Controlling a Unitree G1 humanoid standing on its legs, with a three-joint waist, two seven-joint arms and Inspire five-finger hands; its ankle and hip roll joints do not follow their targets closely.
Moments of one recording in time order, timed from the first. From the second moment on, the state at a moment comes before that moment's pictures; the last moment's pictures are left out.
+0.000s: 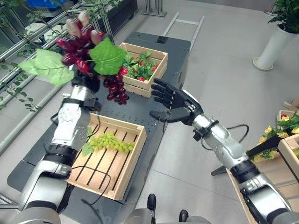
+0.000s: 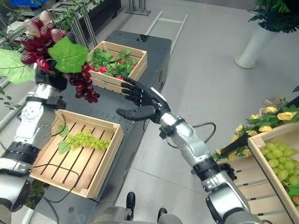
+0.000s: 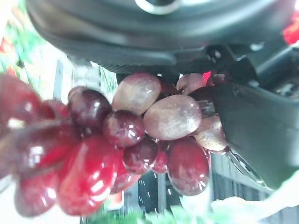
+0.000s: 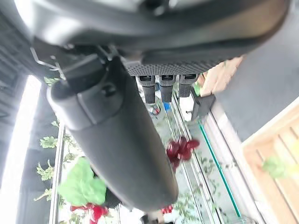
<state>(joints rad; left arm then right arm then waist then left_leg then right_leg) -0.72 0.69 -0.30 0.45 -0.84 -0.34 -0.07 -0.63 -0.42 0.41 0.23 0.80 0.05 0.29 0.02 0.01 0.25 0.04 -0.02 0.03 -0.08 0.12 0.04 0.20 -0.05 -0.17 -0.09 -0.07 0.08</state>
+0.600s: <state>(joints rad) -0.87 0.59 -0.44 0.46 -0.84 -0.28 -0.20 -0.88 -0.42 0.44 0.45 1.08 0.25 0.30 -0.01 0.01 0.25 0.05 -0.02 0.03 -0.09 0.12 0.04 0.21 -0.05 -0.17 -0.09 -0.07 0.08</state>
